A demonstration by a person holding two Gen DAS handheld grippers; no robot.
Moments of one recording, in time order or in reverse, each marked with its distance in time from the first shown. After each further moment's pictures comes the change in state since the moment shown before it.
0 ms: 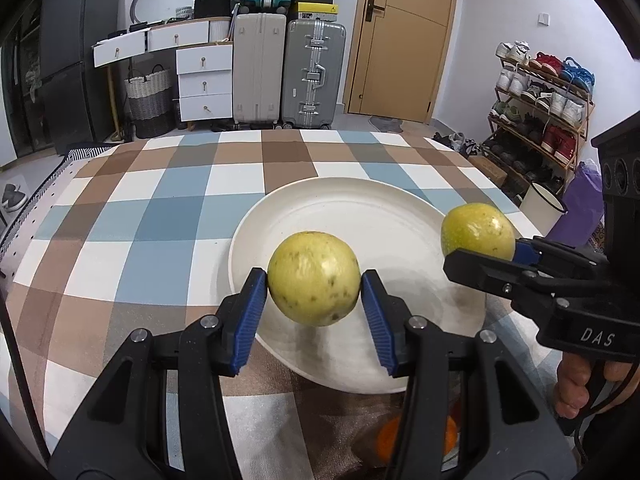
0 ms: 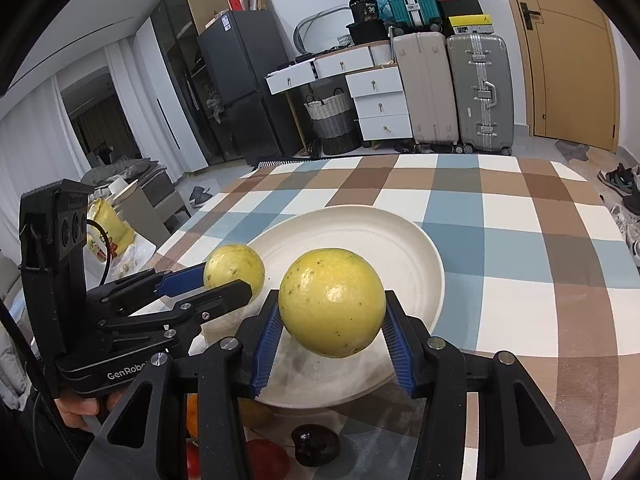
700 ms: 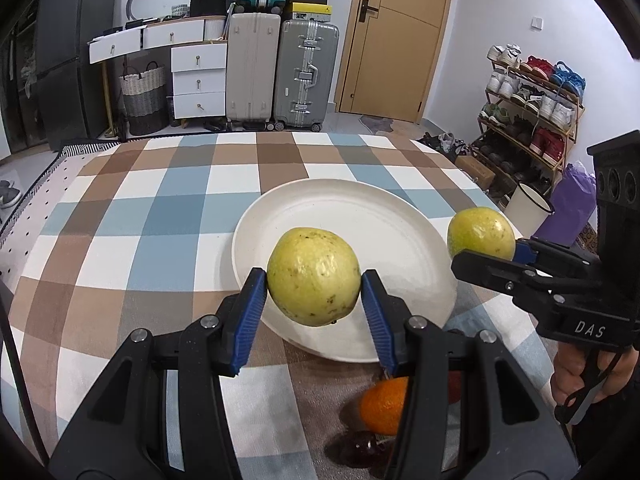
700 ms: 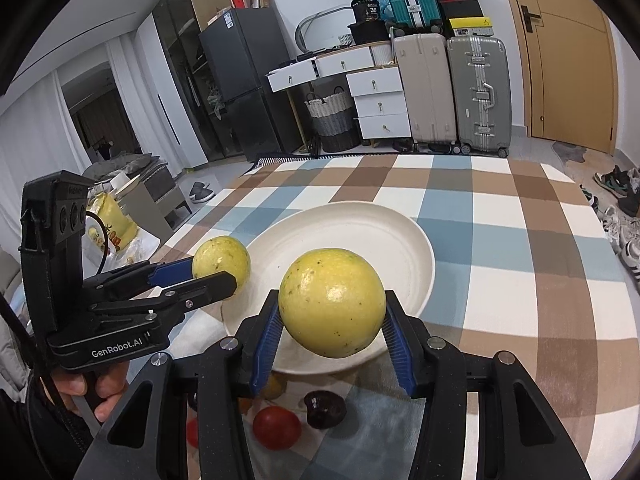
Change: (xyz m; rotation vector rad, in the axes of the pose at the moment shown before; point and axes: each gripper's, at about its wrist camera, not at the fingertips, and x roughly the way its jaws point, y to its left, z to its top) left arm -0.038 0.000 0.000 -0.008 0.000 -0.037; right arm -0.030 0.008 -0.006 -0.016 0.001 -0.014
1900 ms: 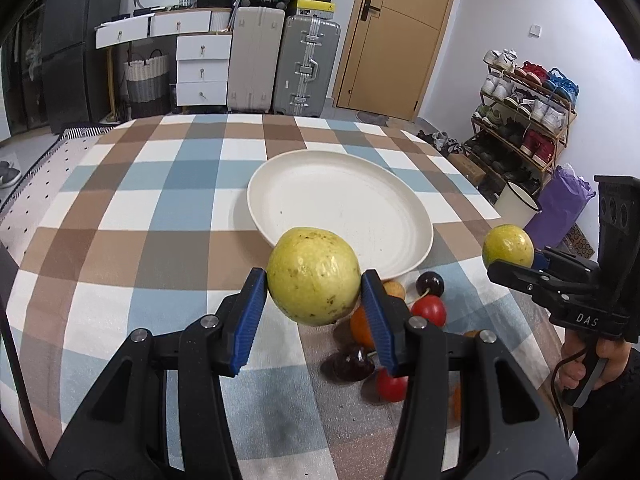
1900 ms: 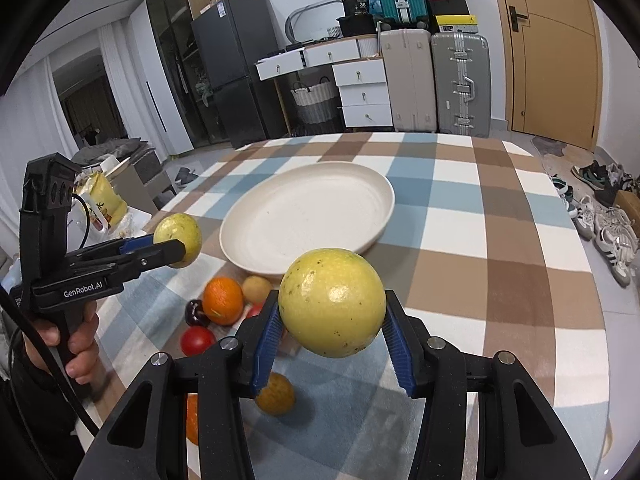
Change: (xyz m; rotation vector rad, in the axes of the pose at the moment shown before) left arm -0.058 0.008 -0.041 -0.043 0.013 -0.034; right arm -0.060 0.002 -0.054 -0.008 0.033 -0.064
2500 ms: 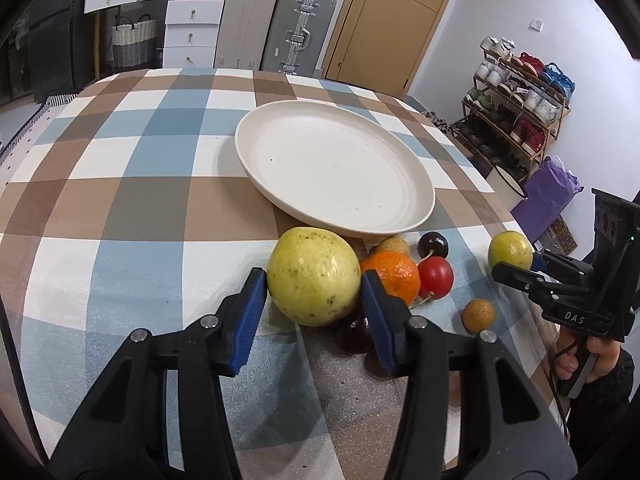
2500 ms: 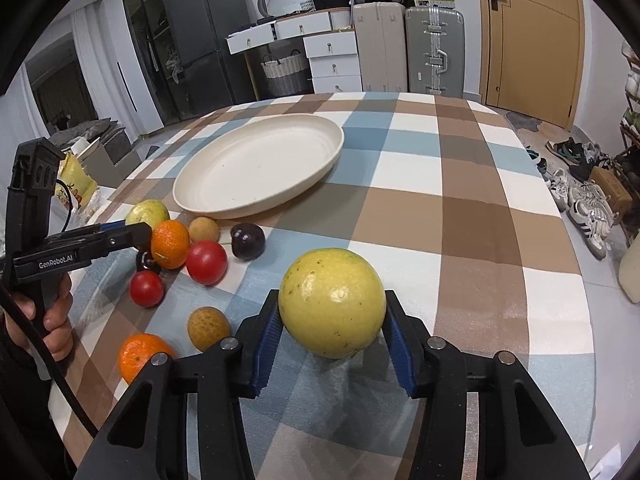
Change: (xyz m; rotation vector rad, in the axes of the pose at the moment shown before) left arm 0.031 0.010 -0.023 -0.051 0.112 -0.080; right arm 0.004 -0.026 -0.036 0.021 0.104 -0.113
